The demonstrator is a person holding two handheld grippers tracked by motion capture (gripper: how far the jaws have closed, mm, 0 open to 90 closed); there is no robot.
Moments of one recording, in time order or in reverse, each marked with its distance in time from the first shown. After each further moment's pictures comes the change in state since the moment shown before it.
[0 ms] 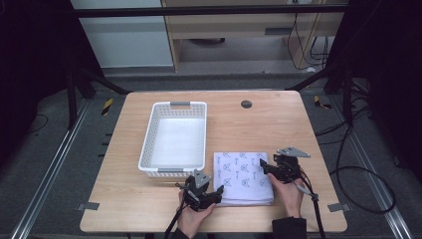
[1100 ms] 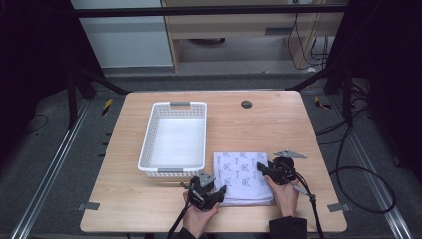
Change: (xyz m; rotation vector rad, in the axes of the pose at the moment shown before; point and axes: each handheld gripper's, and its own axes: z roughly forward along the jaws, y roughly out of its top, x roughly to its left) left arm -0.006 -0.002 0.011 0.030 -0.036 -0.043; right arm -0.001 -0.015 0.019 0.064 0.089 0.110
